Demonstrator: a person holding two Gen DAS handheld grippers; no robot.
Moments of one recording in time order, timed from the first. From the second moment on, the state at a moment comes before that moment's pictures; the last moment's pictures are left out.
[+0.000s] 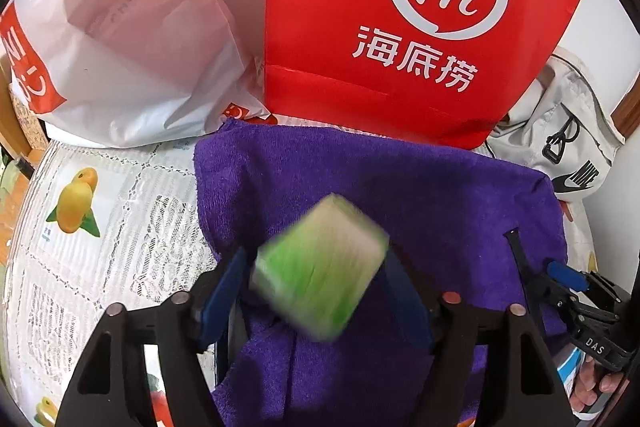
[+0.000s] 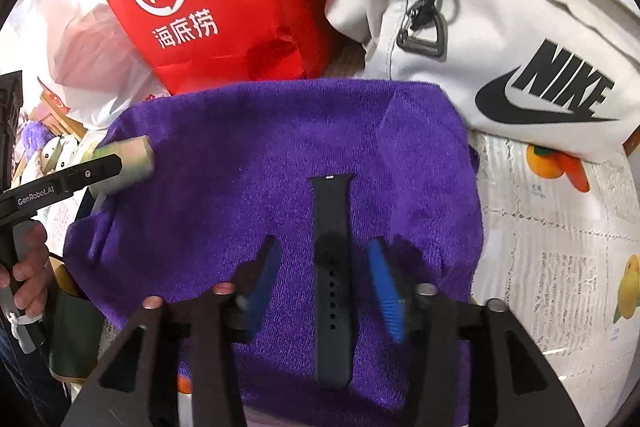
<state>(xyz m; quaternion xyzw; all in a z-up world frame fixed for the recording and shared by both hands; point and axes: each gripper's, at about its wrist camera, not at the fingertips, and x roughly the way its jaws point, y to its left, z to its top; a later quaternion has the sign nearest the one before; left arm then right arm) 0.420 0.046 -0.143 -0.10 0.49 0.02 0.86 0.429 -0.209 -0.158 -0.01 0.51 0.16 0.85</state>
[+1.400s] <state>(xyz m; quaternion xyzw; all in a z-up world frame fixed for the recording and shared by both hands) 0.147 0.092 -0.104 -0.13 0.43 0.01 0.89 0.135 -0.127 -0.123 -0.15 0.44 0.17 0.87</state>
